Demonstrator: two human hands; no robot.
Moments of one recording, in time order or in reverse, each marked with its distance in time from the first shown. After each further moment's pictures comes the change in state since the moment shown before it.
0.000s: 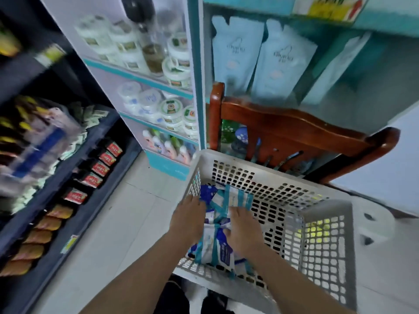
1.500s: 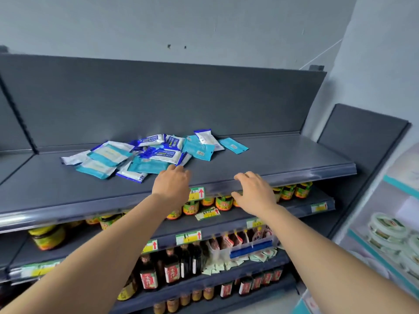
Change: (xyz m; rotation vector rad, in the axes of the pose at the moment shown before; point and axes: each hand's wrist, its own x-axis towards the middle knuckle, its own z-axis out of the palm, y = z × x) left_hand -0.386 -0.580 -0.200 -0.021 0.569 -1.017; right_hand -0.009 -0.707 -0.208 -0.220 0.513 -1.058
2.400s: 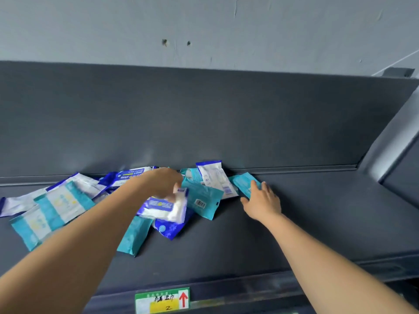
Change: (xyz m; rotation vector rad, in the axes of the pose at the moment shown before) left_hand 0.251 -0.070 0.032 0.048 -0.450 -0.045; right_hand 0.277 0.077 0.101 -0.019 -0.222 0.207
